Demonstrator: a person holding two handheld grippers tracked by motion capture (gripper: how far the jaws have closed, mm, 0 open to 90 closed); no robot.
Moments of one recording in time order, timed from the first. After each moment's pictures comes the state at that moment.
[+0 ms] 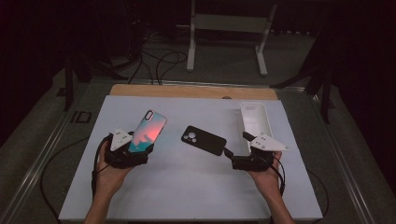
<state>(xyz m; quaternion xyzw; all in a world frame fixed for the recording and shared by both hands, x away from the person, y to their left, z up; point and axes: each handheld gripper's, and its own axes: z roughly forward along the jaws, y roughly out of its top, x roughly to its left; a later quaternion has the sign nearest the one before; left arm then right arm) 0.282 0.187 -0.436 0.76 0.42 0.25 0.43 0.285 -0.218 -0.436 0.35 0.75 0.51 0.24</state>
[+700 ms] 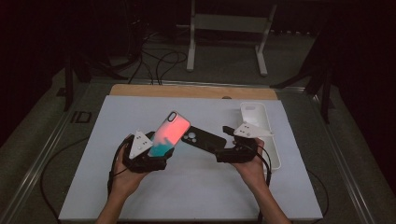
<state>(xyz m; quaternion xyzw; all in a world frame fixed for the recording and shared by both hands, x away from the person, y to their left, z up) 0.269 0.137 -0.422 0.78 0.34 0.25 0.47 0.301 -0.171 -0.411 0.33 0.76 0.54 0.16</state>
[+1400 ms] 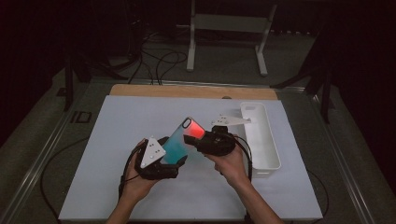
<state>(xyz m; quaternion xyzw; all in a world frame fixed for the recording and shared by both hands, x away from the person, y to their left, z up) 0.256 0.111 -0.426 0.78 0.30 0.24 0.49 0.314 -0.116 -0.396 0.34 0.75 0.56 0.02</state>
